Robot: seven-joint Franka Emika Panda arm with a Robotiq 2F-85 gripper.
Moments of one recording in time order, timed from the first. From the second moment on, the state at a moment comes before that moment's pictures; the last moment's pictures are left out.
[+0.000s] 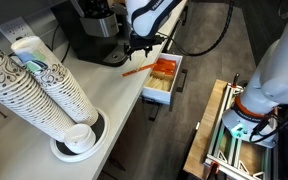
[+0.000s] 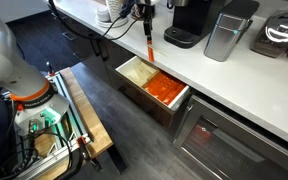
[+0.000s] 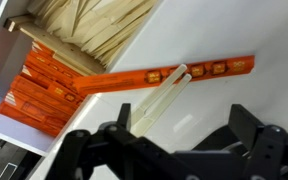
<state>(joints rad) -0.04 0.06 0.03 -2.26 -0.10 2.50 0.76</state>
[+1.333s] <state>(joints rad) 0.03 0.27 -0.07 -2.13 -0.24 2.50 1.08</state>
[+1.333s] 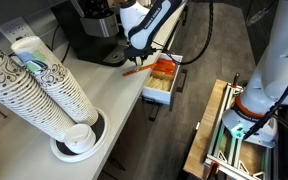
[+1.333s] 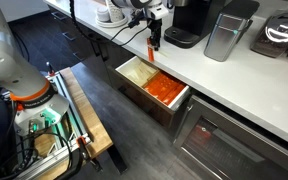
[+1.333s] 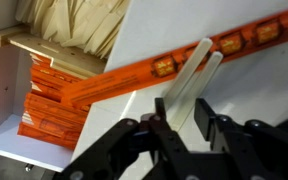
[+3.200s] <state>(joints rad) 0.04 0.27 -0.08 -2.09 -0.16 2.50 1.08</state>
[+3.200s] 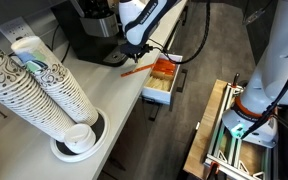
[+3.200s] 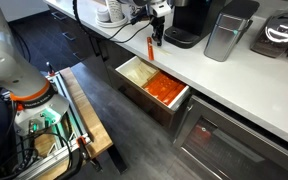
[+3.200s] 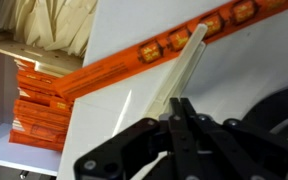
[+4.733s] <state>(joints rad) 0.04 0.31 -0.09 -2.09 -0.09 2.50 1.07</state>
